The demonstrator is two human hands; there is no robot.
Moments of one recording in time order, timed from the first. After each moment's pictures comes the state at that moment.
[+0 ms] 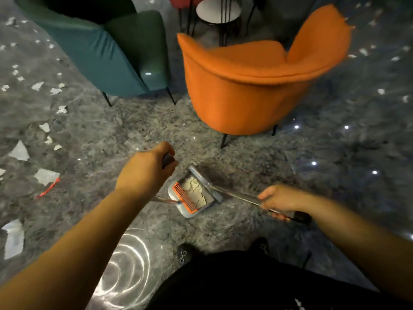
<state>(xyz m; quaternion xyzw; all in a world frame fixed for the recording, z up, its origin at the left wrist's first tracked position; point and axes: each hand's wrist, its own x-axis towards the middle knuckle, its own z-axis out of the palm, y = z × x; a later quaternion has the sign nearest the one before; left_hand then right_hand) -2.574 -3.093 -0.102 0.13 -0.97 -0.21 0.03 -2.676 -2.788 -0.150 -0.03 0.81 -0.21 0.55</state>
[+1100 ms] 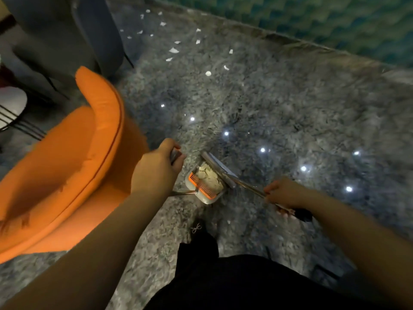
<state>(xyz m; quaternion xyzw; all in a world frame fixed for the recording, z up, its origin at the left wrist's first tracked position) -2.999 -2.644 -0.104 -0.24 -0.94 -0.25 0.01 -2.852 -2.380 -0.135 0.35 0.76 -0.42 0.35</state>
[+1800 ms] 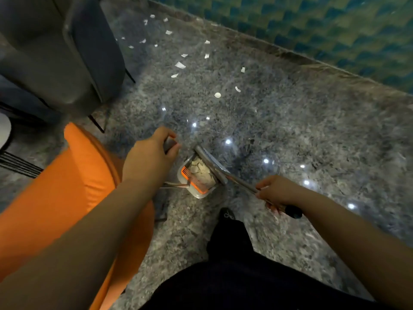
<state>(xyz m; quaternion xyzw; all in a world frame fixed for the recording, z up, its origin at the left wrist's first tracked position) -3.337 -2.556 -0.095 -0.22 -0.94 -0.26 -0.01 -3.190 -2.296 -0.133 0.34 0.76 -0.45 0.34</state>
